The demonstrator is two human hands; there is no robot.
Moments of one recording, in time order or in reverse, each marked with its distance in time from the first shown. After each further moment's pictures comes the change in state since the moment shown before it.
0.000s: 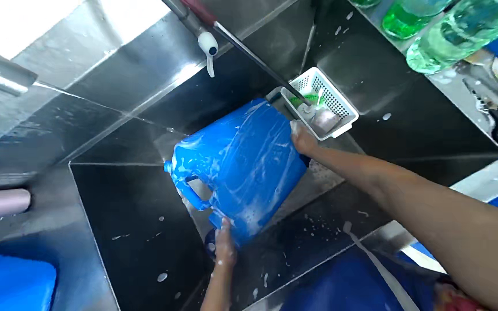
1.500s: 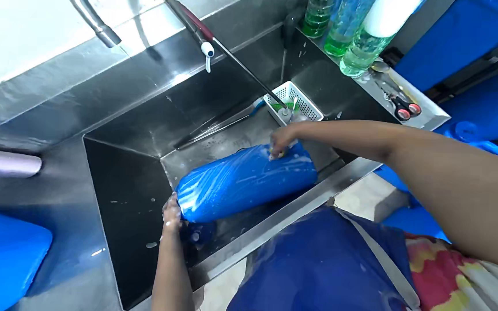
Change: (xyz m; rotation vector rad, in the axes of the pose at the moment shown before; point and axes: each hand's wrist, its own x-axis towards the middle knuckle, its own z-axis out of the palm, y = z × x) left_hand 0.042 -0.013 -0.090 0.150 0.160 0.200; right_hand -0.079 -0.161 -0.172 -0.309 -0.950 -0.122
